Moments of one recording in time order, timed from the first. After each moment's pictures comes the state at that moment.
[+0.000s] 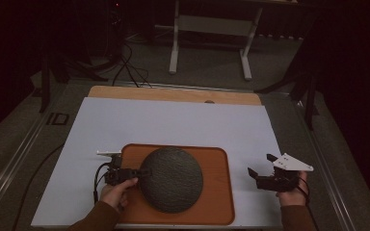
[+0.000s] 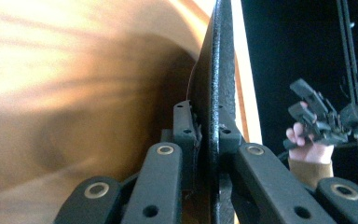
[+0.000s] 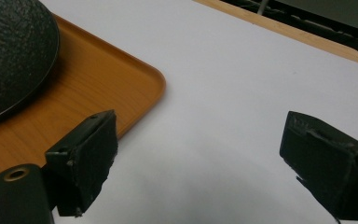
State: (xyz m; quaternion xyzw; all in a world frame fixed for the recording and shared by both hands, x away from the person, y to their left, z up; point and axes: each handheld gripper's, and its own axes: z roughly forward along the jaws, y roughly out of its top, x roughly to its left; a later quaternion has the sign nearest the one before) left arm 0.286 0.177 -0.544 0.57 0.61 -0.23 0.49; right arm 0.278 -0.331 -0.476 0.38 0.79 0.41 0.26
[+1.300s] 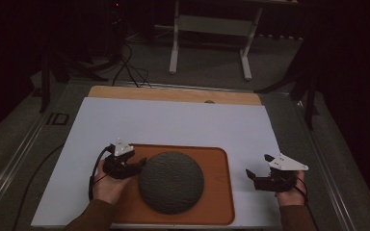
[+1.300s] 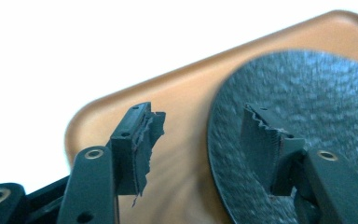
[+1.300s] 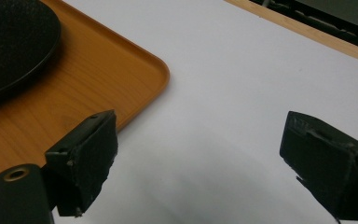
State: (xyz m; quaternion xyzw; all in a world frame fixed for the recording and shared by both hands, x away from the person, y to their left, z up) left arm 0.281 0.160 -0.481 0.77 0.47 0.21 0.38; right arm 0.279 -0.326 -0.479 0.36 0.81 0.39 0.26
